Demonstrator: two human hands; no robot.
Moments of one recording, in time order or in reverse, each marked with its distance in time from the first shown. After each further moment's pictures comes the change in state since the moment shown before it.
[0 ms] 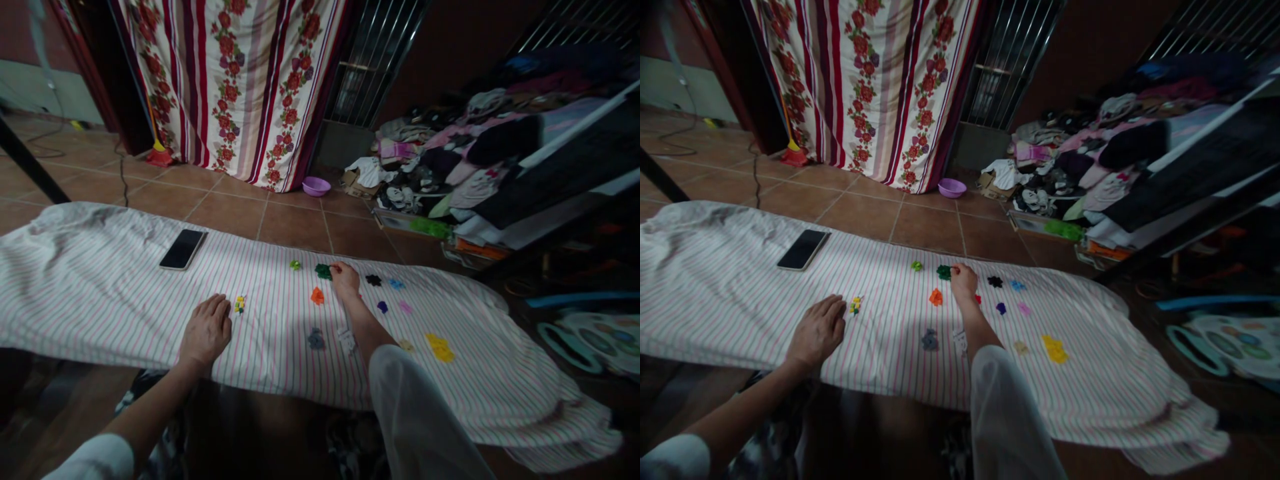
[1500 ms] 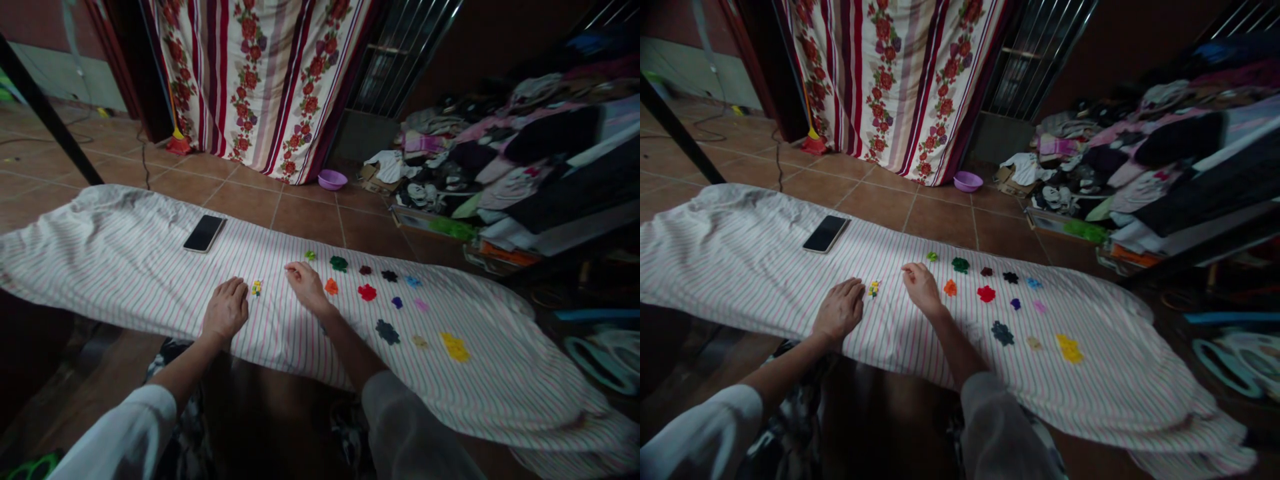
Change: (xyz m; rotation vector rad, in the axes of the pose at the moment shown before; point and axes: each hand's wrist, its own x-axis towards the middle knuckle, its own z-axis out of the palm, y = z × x) left_hand 0.002 0.003 -0.007 -0.011 -0.044 -0.044; right_hand -0.101 -0.111 0.025 0.411 -0.267 -0.500
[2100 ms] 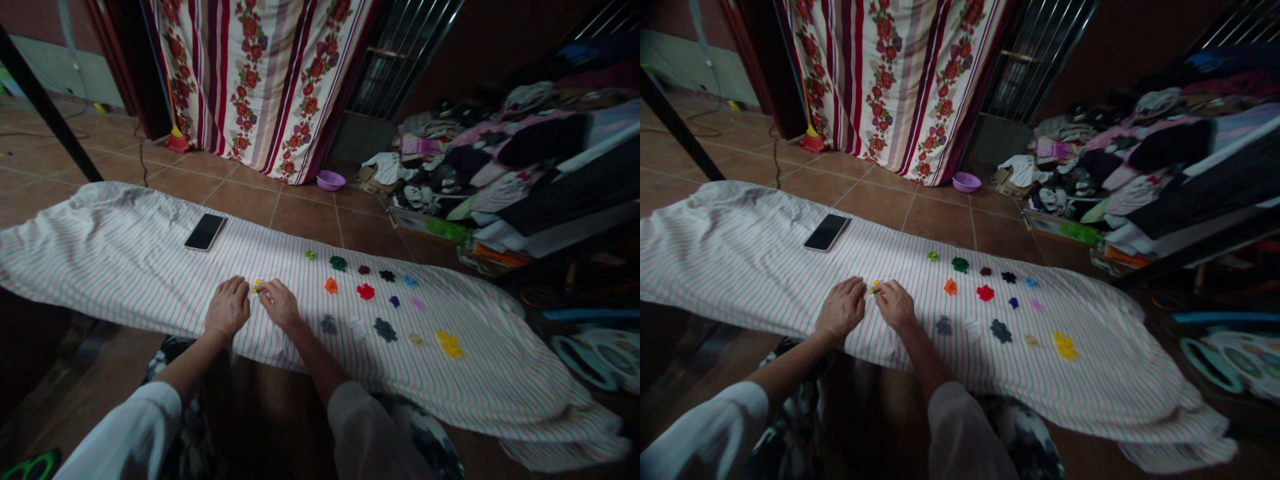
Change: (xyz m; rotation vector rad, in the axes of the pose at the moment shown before) left_hand 0.000 0.000 0.002 -0.012 0.014 -0.007; right_hand -0.042 -0.034 0.055 -0.045 -0.153 -0.072
